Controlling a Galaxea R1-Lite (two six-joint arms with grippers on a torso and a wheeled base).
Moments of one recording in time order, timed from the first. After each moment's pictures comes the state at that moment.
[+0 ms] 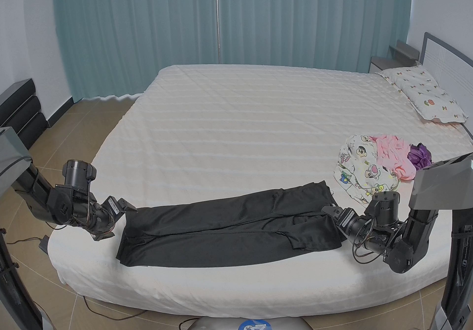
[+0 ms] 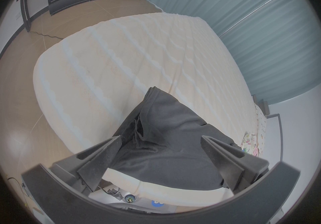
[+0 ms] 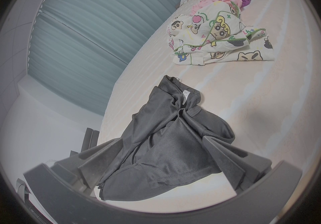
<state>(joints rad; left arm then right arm) 0.03 2.03 -0.78 -0.33 -0.19 -0.75 0.28 2.29 -0.45 -1.35 0.02 0.93</state>
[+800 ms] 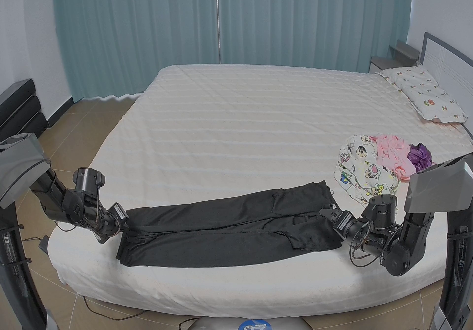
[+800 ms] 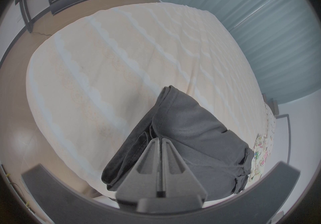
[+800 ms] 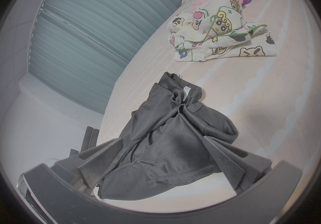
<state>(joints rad) 0.06 2.17 -0.87 -0.32 -0.17 -0.74 0.29 2.33 -0.45 -1.39 0.02 0.92</state>
